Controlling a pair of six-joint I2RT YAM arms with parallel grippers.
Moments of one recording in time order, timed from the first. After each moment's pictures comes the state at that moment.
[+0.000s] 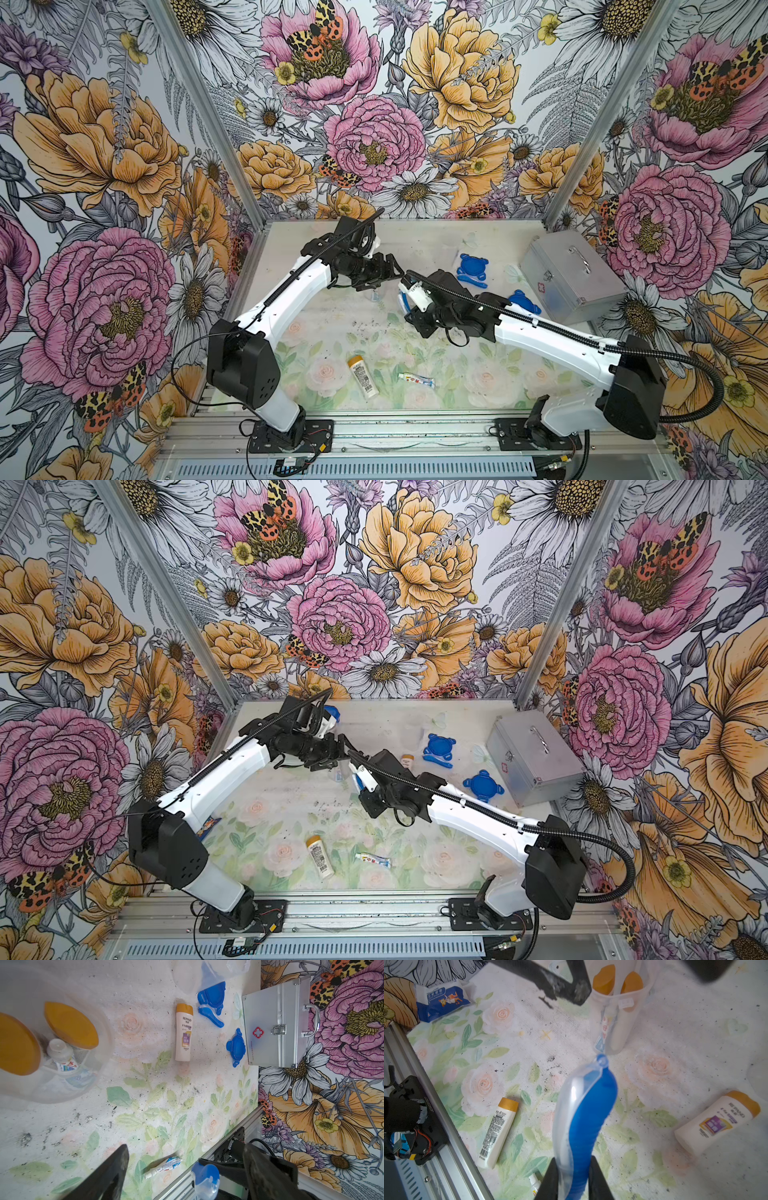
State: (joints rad) left arm -0.43 1.60 1.46 -0.88 0.53 -0.57; right arm 0.86 1.43 1.12 -0.52 -0.10 0.14
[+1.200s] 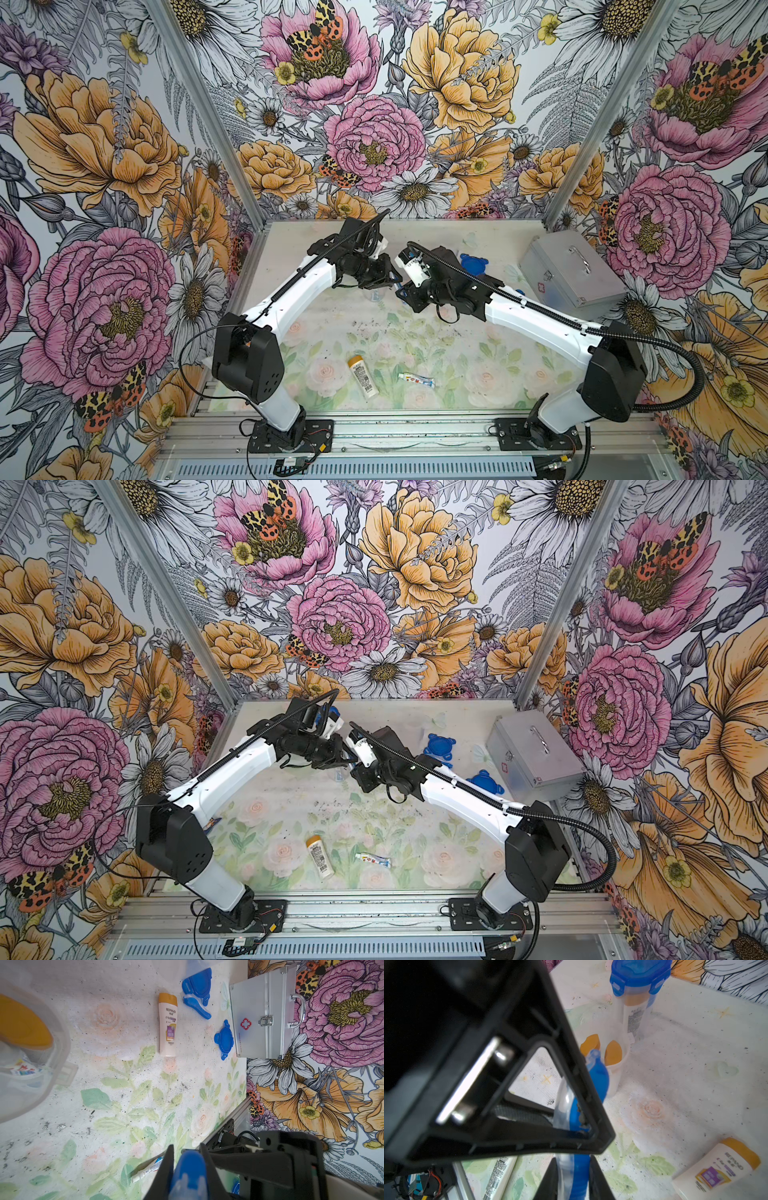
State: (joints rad) left arm -0.44 1.62 1.45 -0.83 0.60 -0.59; right arm 0.76 1.54 1.24 -0.41 -0.20 0.15
